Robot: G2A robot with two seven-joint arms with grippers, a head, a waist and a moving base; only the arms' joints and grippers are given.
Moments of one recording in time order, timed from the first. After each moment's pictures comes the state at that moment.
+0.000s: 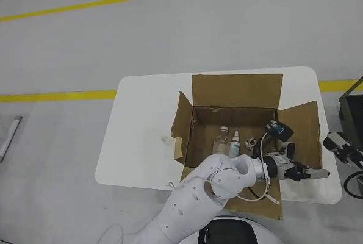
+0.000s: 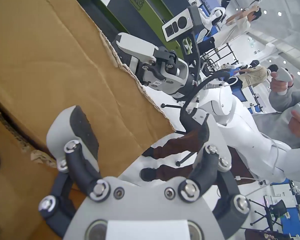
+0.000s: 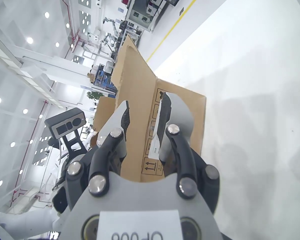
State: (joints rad) left arm 0.78 -1.62 -0.64 -1.42 0.48 -0.23 -0.60; right arm -1.85 -1.10 1.98 -1.94 0.17 -0.31 0.47
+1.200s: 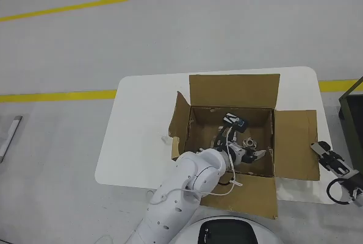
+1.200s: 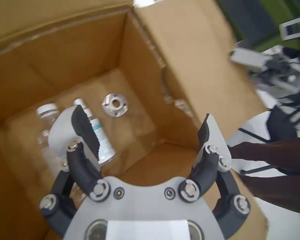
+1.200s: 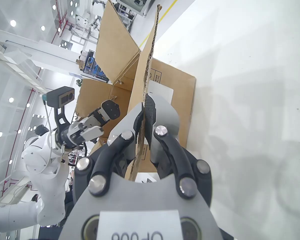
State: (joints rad) left arm 0.92 -1.52 -0.85 -1.64 1.10 0.00 -0.90; right arm -1.84 -1.11 1.89 -1.91 0.00 -0.33 0.43
